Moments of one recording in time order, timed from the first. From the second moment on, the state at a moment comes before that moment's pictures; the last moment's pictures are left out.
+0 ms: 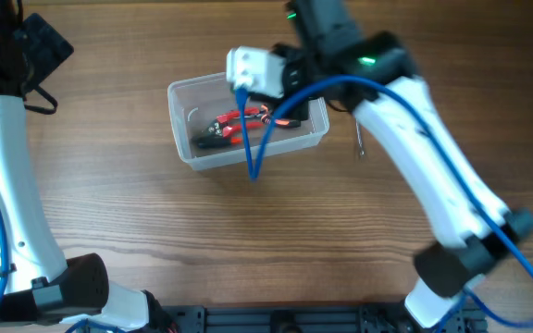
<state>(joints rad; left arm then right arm) 0.19 1.69 2.14 -1.40 -0.31 -0.56 0.56 1.88 2.00 -1.13 -0.38 -1.02</state>
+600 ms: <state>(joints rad) 0.19 1.69 2.14 -1.40 -0.31 -0.56 0.55 2.31 1.98 -1.07 -0.33 -1.23</state>
